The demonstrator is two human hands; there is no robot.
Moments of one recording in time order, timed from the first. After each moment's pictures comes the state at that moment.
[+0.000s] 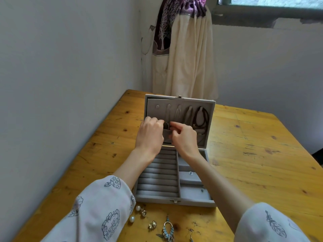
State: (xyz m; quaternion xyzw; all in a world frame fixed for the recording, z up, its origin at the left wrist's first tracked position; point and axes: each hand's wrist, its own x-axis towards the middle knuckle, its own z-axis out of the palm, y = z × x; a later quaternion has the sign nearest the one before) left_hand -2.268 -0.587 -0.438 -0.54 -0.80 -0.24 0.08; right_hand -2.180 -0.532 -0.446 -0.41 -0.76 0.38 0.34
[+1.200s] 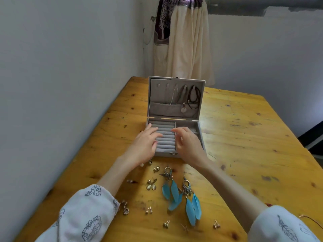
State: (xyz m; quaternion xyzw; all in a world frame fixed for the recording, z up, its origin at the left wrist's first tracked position) left_hand -2.226 -0.714 -0.452 -0.60 -0.76 -0.21 -0.11; right_hand -2.089 -0.631 -0.457 -0.34 -0.88 0.24 0.24
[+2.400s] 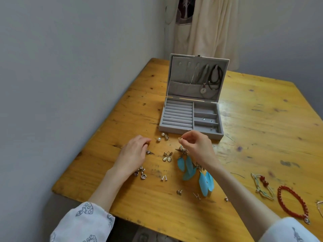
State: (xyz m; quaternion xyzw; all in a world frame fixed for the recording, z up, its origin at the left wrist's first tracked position) left_hand -2.220 -0.822 -0.489 -0.49 -0.84 -0.21 -0.09; right_hand -2.071 -0.687 -0.486 -0.37 -0.78 0.44 0.24
